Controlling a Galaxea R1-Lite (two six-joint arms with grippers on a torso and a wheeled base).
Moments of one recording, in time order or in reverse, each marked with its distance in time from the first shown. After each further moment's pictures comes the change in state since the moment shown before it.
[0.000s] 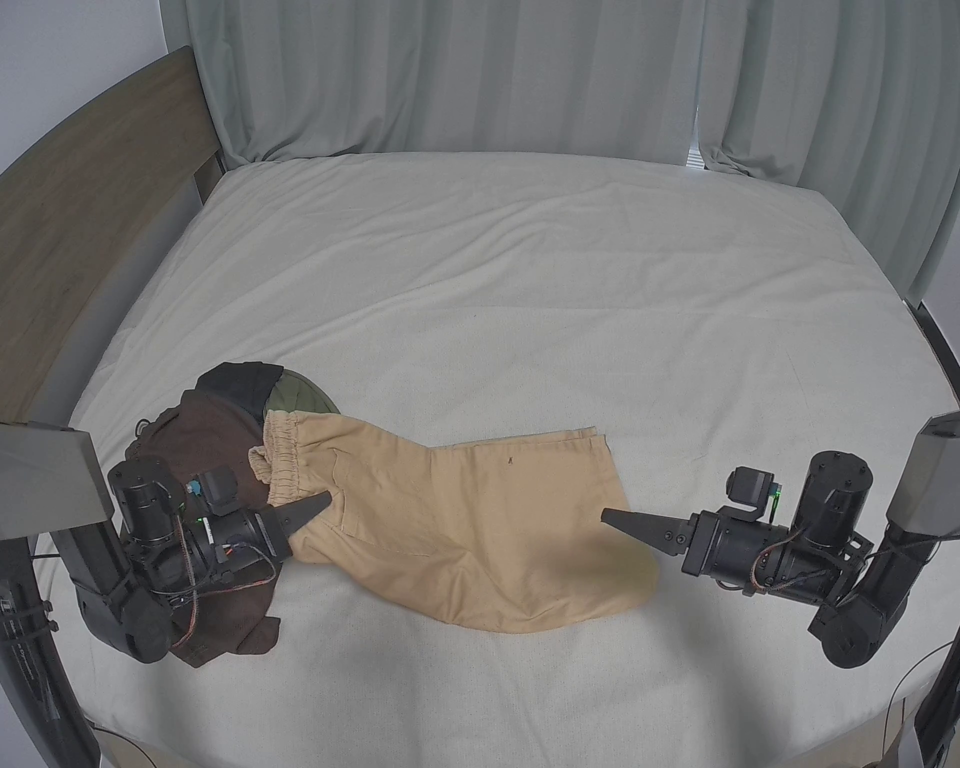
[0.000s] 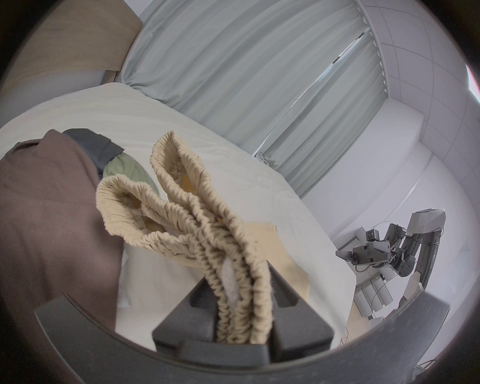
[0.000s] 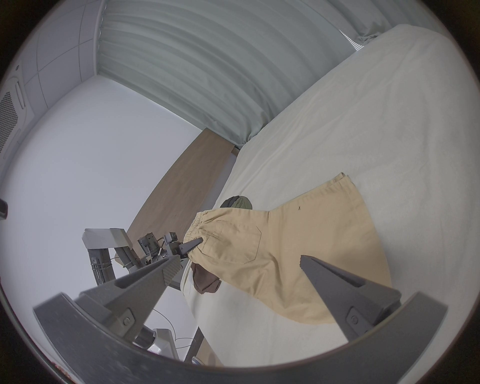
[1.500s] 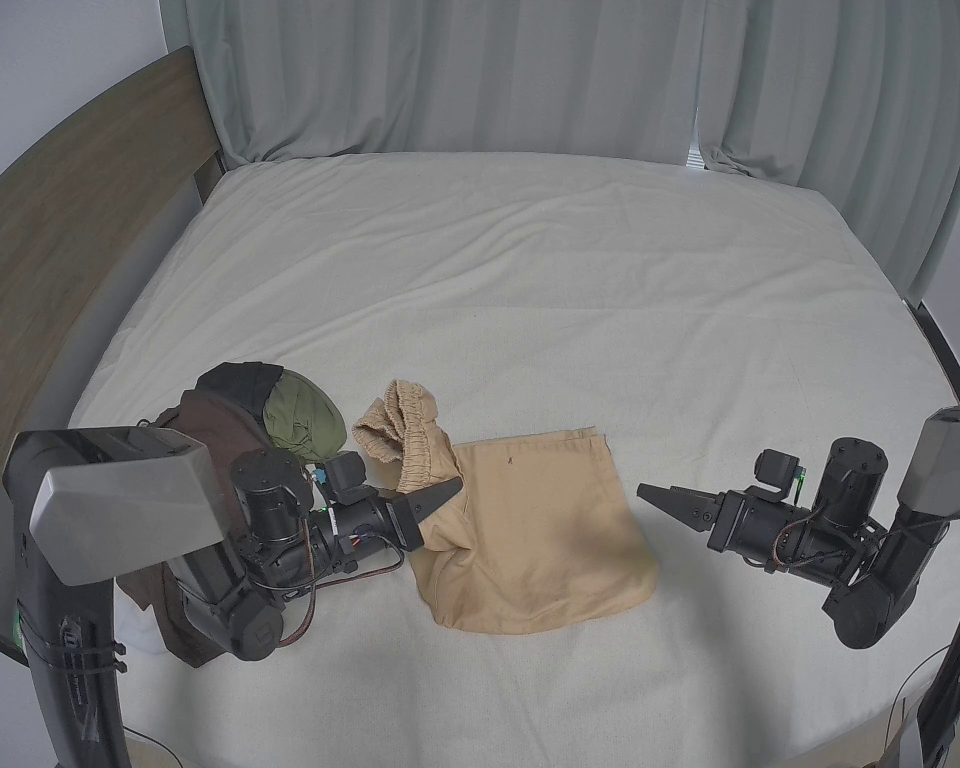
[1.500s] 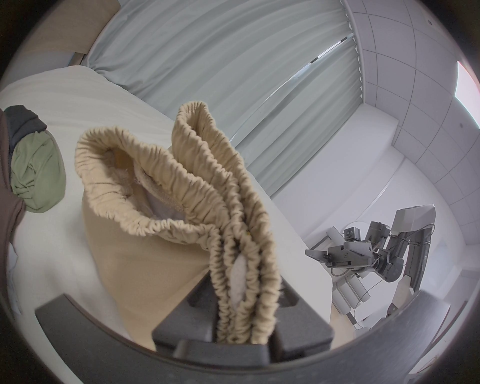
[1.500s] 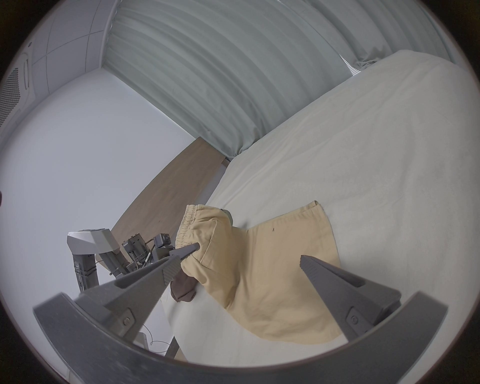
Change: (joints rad) left arm -0.304 0.167 -0.302 0.003 0.117 -0.109; right arm -0.118 0.003 -0.013 0.001 0.007 -0.098
